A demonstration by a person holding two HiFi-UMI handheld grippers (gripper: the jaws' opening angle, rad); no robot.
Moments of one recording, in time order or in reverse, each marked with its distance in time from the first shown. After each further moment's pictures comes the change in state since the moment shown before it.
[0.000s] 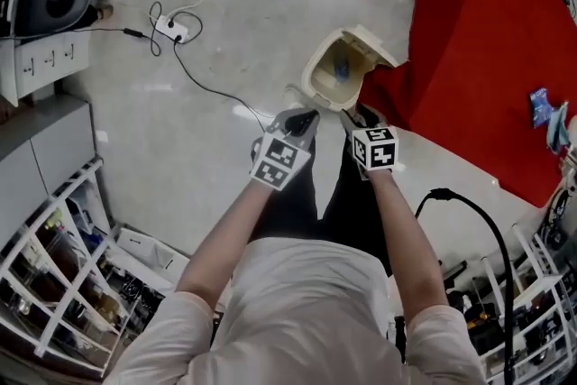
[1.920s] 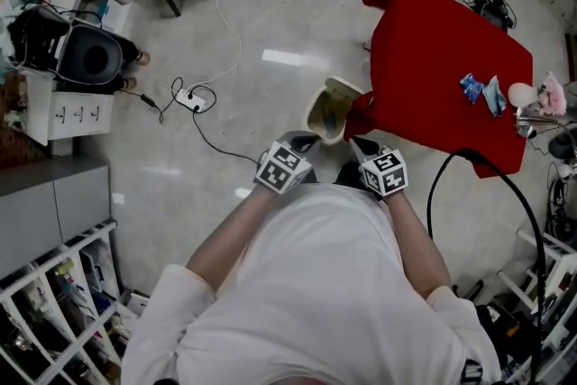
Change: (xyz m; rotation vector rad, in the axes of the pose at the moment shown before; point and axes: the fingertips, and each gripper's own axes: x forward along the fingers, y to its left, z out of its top) left arm -0.164 -0.088 0.095 0.196 -0.041 -0.130; right arm -0.225 0.123 0.073 -0.236 -0.251 0.008
